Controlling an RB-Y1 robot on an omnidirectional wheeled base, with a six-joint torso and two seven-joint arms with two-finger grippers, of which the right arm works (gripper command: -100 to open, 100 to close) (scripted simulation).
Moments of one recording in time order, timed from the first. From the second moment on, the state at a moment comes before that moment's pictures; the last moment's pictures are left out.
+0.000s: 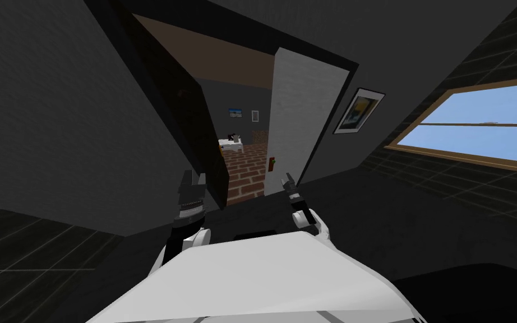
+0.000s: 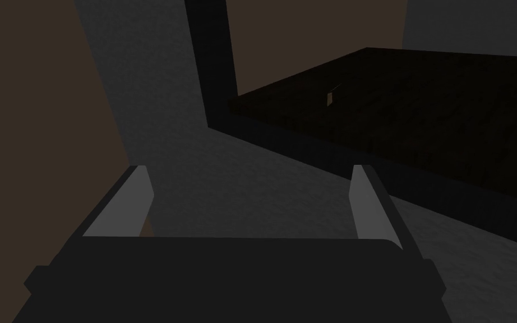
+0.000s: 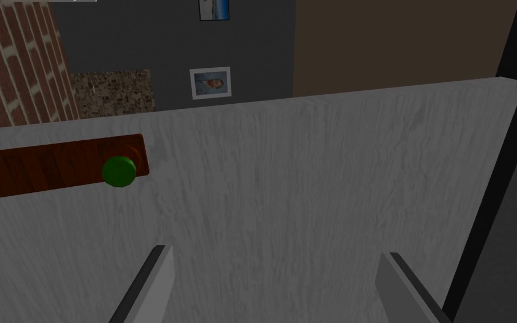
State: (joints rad) arm 0.25 -0.32 0.10 -1.67 -0.13 -0.49 -0.24
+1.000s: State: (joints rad) arm 0.15 -0.42 0.13 -1.44 -0.19 -0.51 -0.27
